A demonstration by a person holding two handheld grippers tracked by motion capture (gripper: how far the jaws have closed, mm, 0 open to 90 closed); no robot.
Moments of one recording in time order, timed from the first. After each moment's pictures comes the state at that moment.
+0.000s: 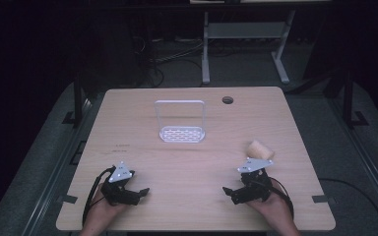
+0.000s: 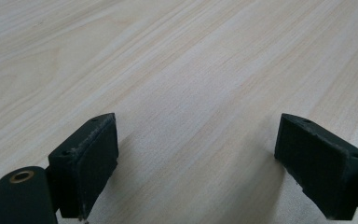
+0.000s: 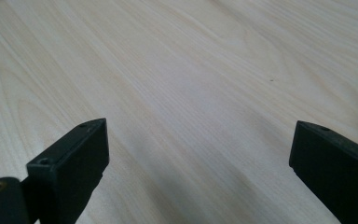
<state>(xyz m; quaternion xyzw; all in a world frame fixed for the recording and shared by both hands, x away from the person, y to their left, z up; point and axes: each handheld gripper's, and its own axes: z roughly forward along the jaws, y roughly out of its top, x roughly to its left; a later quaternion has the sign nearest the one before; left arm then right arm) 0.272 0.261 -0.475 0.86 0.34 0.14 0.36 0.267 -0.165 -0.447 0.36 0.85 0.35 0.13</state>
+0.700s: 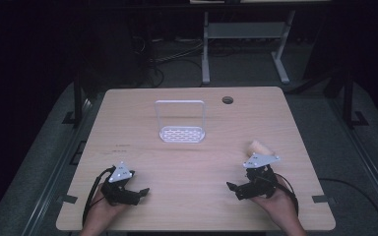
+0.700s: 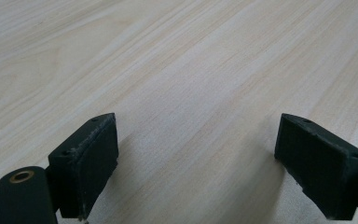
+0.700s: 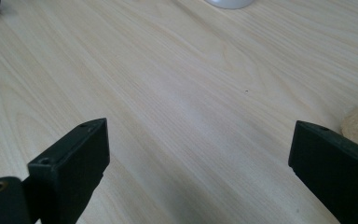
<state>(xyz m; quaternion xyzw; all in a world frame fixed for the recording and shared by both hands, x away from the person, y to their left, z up) 0.272 0.261 -0.475 0.86 0.34 0.14 0.36 0.270 -0.176 -0.434 0.37 0.84 0.36 0.14</state>
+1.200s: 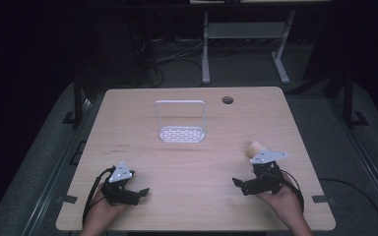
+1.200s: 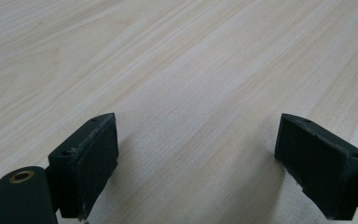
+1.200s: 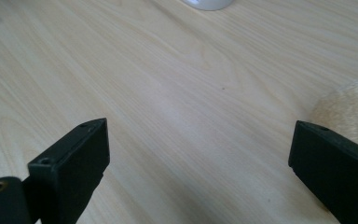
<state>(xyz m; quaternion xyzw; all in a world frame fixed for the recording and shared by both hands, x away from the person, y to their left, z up) 0.272 0.261 -0.475 0.86 0.34 0.14 0.36 0.278 -0.192 -0.429 0.38 0.83 0.37 0.15</state>
